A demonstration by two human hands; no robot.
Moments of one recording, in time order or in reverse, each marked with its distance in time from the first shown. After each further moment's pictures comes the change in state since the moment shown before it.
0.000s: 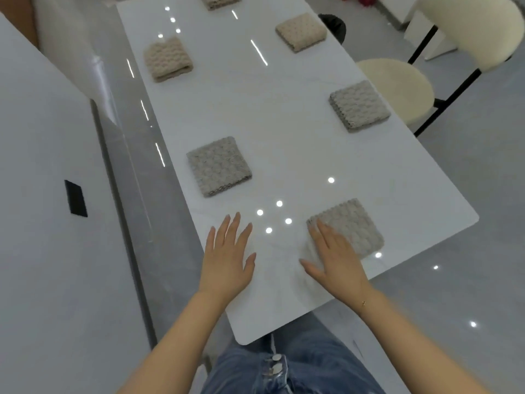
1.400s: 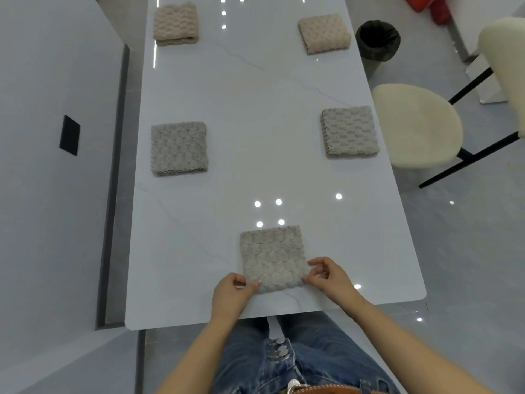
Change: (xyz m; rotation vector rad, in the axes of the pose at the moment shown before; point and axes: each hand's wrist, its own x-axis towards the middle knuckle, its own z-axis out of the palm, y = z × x) left_hand 0.053 0.223 0.093 -1.065 -0.028 -1.016; right_hand 0.059 0.225 -0.040 0.745 -0.357 0.279
